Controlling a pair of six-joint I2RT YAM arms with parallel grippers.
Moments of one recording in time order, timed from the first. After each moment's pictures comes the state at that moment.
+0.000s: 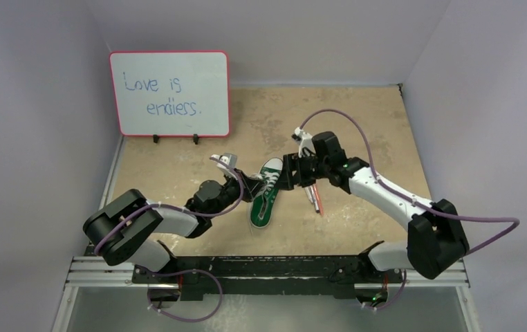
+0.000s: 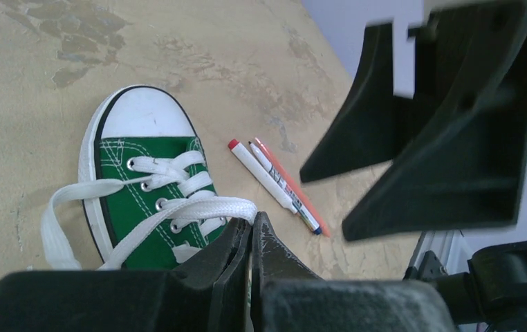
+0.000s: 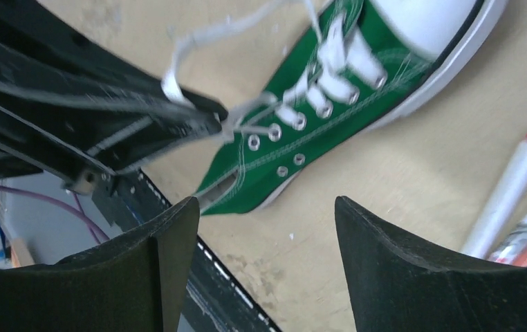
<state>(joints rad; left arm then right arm) -0.77 1.47 0.28 1.12 0.03 -0.66 0.51 1.36 0.91 -0.31 -0.48 0.36</state>
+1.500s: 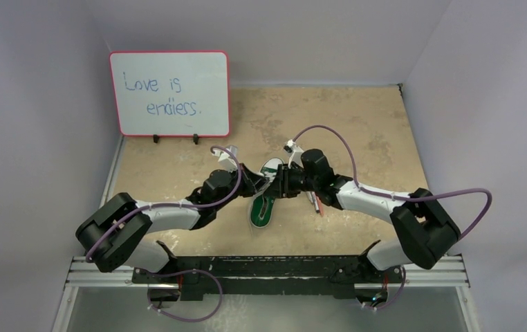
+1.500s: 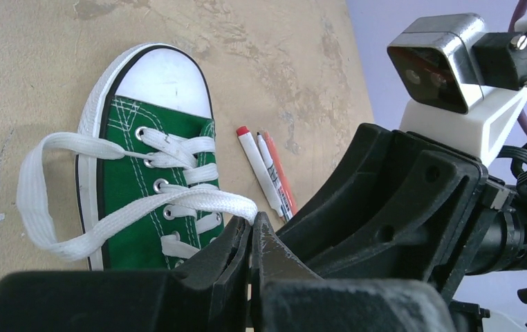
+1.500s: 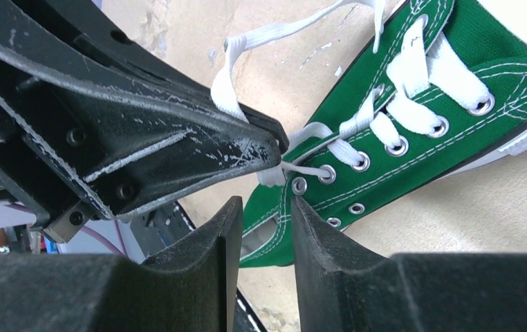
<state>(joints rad) -0.78 1.41 0.44 0.72 -0.05 -0.94 0.66 1.43 0.66 0.17 -0.45 0.64</state>
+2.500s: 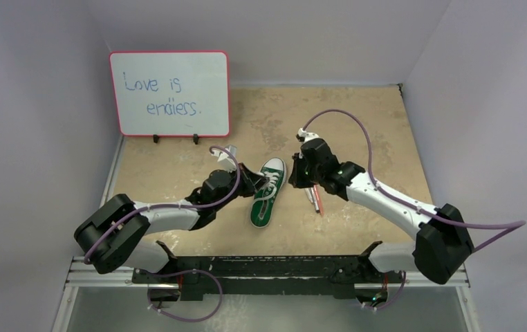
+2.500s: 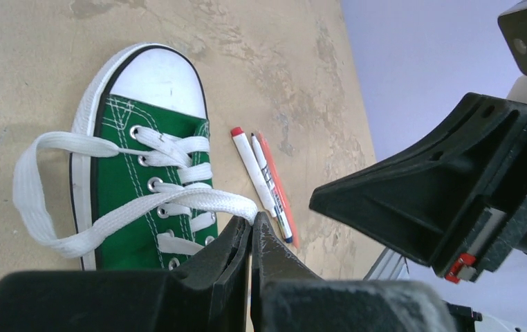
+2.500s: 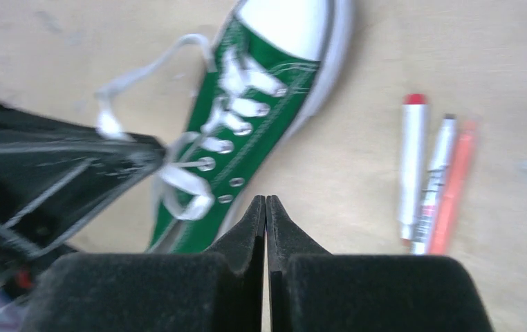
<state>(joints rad) -0.79 1.39 0.44 0.71 -0.05 -0.96 0.68 1.29 0.85 -0.32 -0.03 0.58</state>
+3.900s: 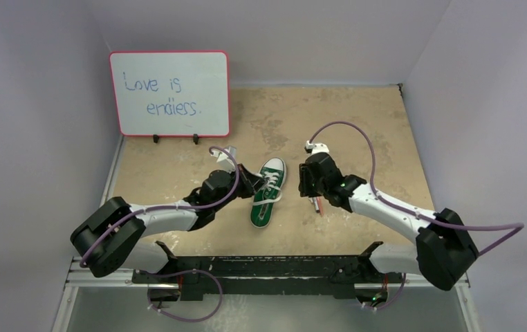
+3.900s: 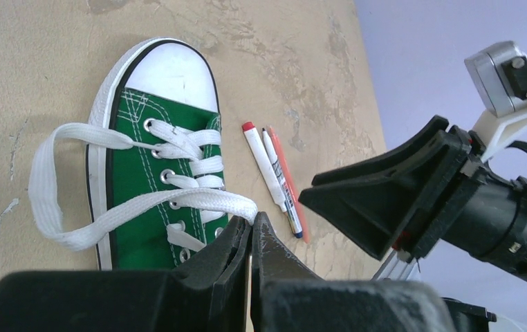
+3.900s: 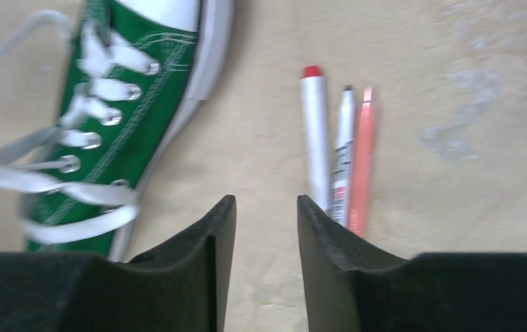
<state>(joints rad) -0.79 1.36 0.44 0.65 -0.07 -0.94 0.67 1.23 0.68 -0.27 0.17 0.50</state>
